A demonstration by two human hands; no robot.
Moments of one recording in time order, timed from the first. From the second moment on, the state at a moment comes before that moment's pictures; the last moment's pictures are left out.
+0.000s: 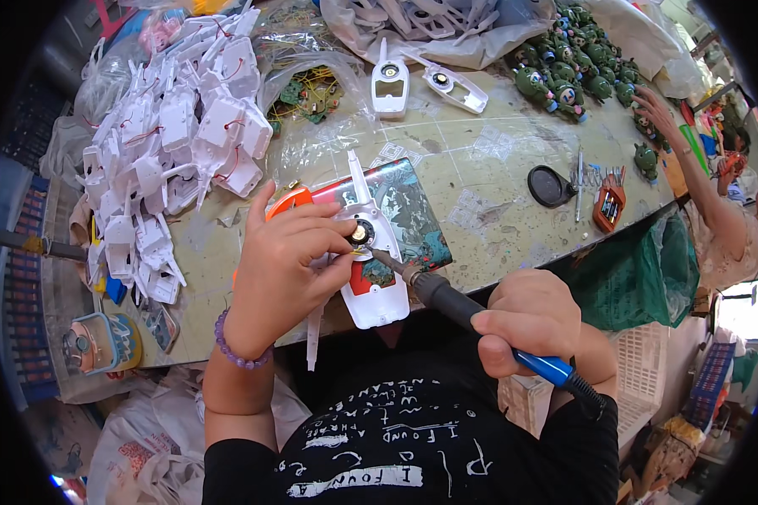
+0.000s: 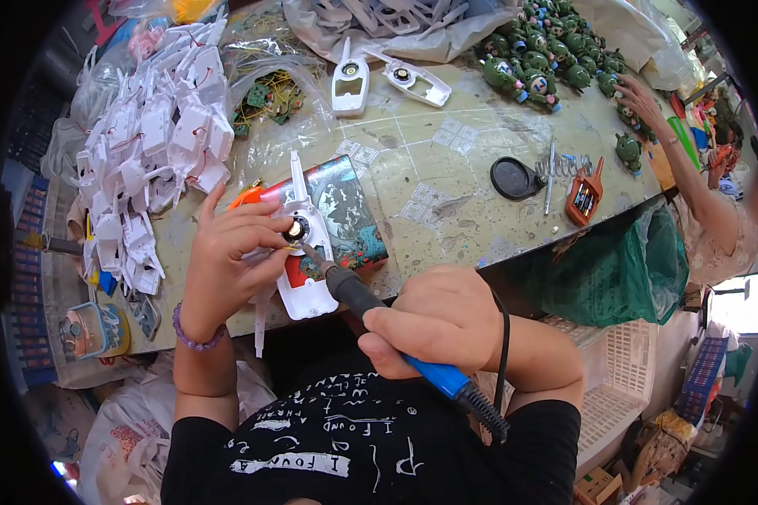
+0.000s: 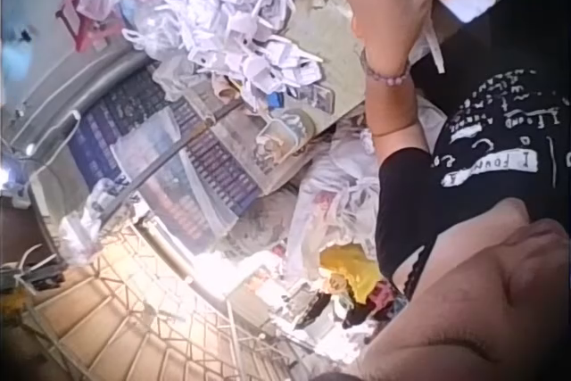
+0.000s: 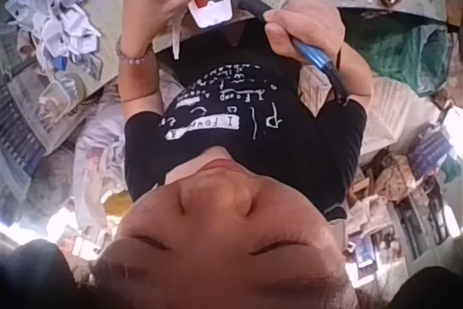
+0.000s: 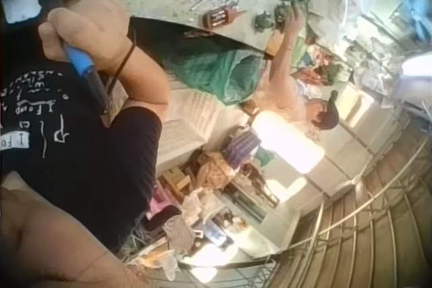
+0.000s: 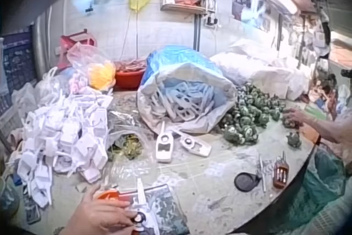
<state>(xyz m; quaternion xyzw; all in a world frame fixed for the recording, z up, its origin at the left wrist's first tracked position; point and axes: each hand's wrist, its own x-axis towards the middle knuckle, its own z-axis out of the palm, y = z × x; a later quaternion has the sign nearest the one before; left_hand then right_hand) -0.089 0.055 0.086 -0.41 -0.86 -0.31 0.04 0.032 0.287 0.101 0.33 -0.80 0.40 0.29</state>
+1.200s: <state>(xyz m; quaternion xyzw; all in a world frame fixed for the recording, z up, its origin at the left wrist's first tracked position) -0.086 0.056 0.084 -0.42 -0.86 -0.30 0.06 0.014 0.281 0.121 0.41 -0.80 0.34 0.27</state>
